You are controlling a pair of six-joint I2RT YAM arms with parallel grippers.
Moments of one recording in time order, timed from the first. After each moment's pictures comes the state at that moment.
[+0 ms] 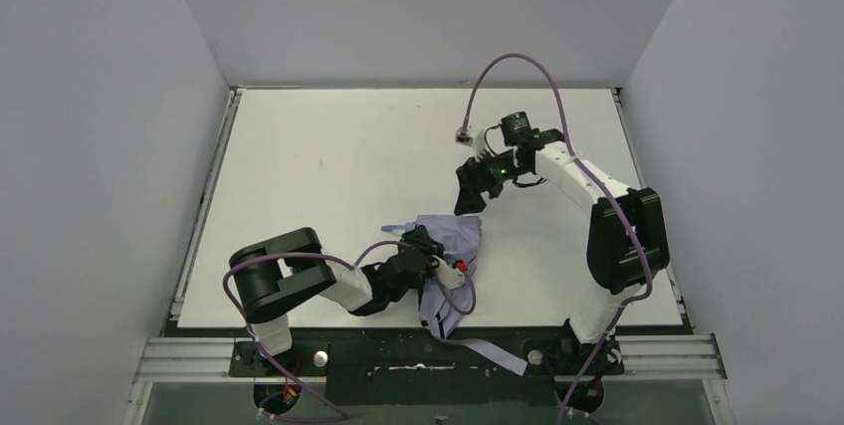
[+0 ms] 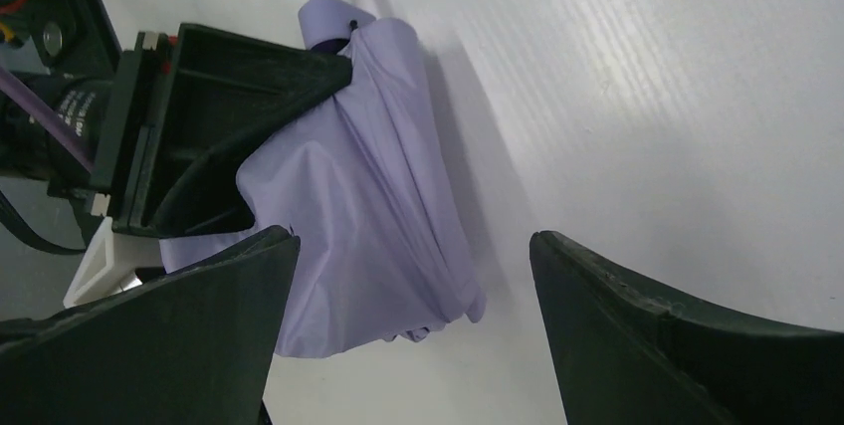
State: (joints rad) left arm -1.13 1.78 0.51 0.83 -0.49 0.99; right arm 0.31 1.74 1.34 -0.72 -0.78 -0.39
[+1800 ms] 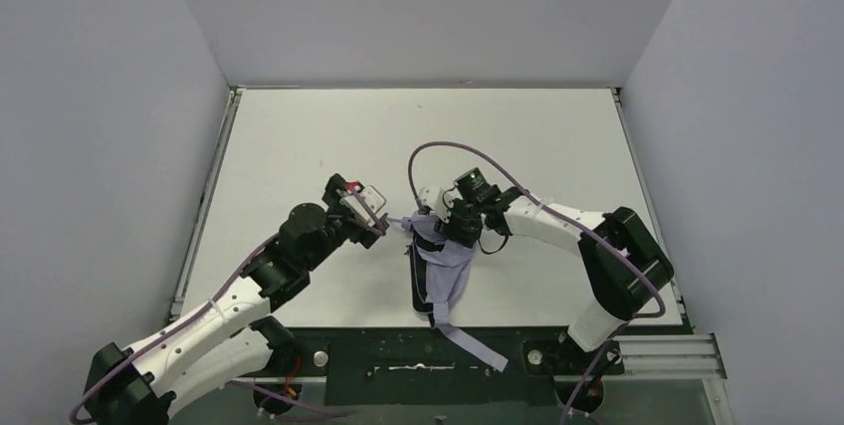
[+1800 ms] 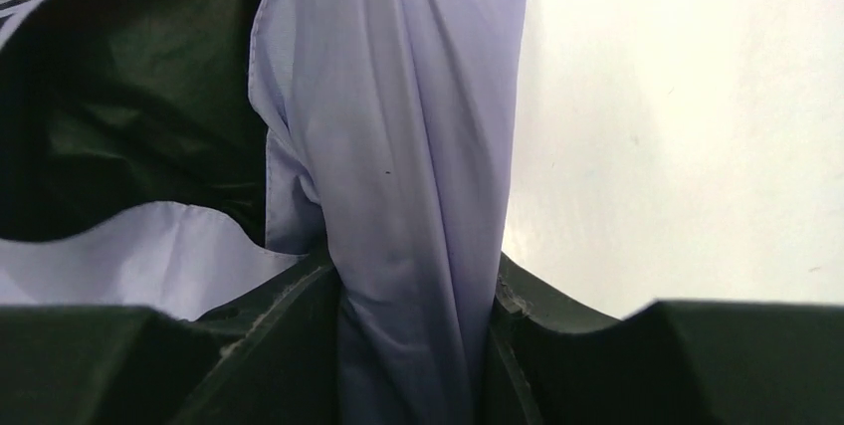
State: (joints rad) left arm -0.80 0.84 0.52 0.13 -0.13 0.36; right arm 0.62 1.64 0.95 -0.38 -0.27 -0.57
